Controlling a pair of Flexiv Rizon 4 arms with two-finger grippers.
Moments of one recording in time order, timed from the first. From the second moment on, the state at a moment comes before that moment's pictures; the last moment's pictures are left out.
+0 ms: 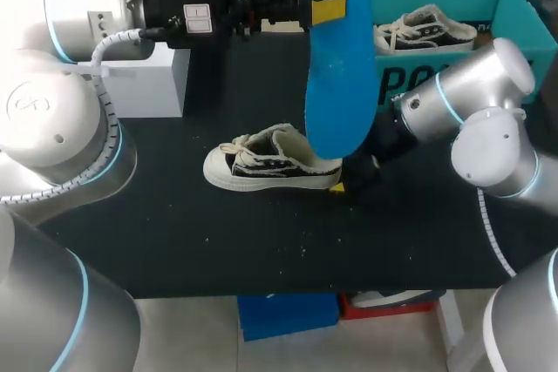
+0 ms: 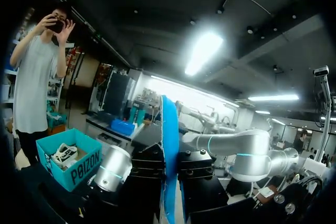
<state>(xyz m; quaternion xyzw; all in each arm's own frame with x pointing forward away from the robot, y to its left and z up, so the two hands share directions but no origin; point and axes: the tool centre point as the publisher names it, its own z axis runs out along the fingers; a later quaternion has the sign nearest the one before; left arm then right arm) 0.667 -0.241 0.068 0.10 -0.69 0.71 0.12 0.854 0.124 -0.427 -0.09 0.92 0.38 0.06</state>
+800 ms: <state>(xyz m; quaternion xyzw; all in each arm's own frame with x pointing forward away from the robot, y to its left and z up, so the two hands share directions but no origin) 0.667 -0.241 0.068 0.10 -0.69 0.71 0.12 0.854 0.115 -0.407 -0.06 0.94 0.33 0.05</state>
